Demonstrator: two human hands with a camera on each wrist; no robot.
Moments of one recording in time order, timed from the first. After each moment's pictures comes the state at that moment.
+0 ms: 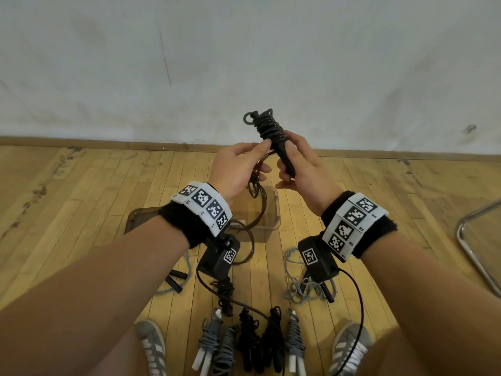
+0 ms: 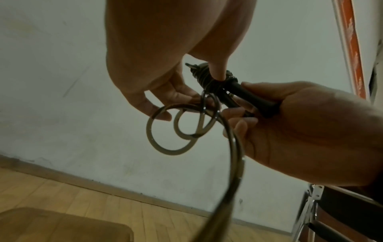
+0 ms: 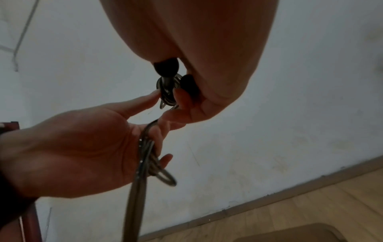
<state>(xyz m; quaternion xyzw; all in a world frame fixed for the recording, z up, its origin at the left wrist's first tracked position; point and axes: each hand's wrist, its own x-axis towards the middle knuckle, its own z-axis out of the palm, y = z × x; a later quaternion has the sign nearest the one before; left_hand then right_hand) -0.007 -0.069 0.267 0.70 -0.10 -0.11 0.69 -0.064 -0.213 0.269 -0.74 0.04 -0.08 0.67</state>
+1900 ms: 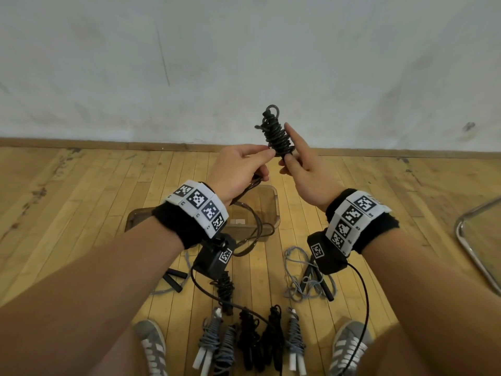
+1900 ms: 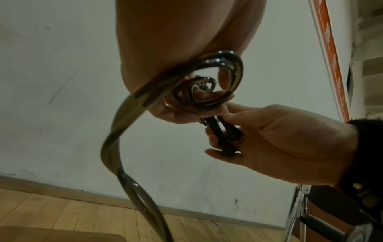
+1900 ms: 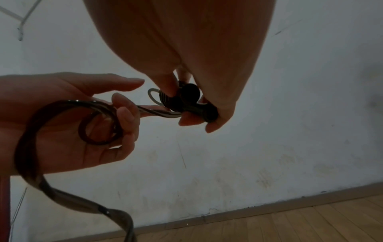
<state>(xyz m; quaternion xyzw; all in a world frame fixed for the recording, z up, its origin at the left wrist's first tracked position) -0.012 -0.066 0.271 0.70 -0.16 -0.14 0.68 -0.061 -0.232 0.262 -0.86 0.00 -0.11 0.50</state>
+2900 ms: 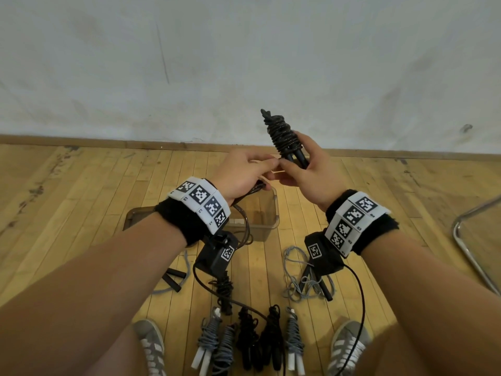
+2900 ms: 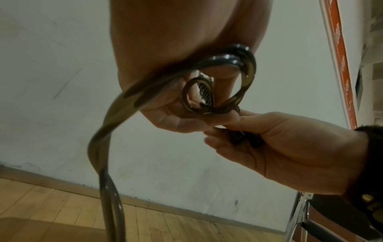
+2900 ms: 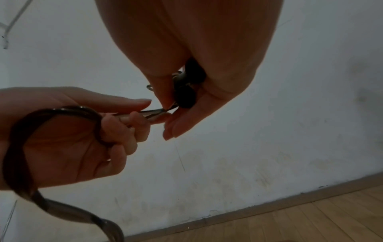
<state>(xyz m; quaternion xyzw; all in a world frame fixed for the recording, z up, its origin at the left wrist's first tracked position) -0.008 -0.067 0.269 0.72 -0.17 -0.20 0.65 -0.067 -0.226 0.269 -0.78 0.04 -0.11 0.61</state>
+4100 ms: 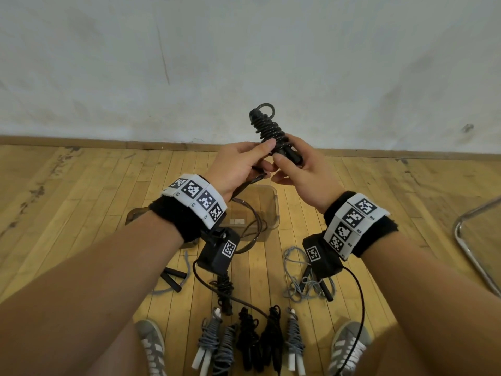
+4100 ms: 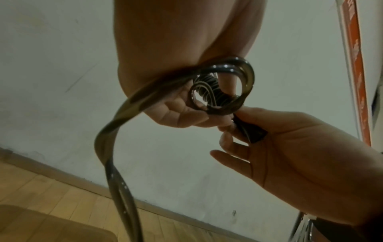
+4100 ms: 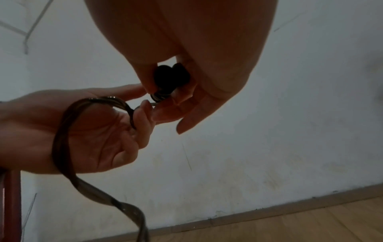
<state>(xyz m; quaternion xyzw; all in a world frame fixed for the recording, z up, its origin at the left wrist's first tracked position) -0.003 -0.064 0.274 0.66 -0.13 -0.20 0.72 -0.068 -0.217 0.271 -0.78 0.01 -0.11 0.62</state>
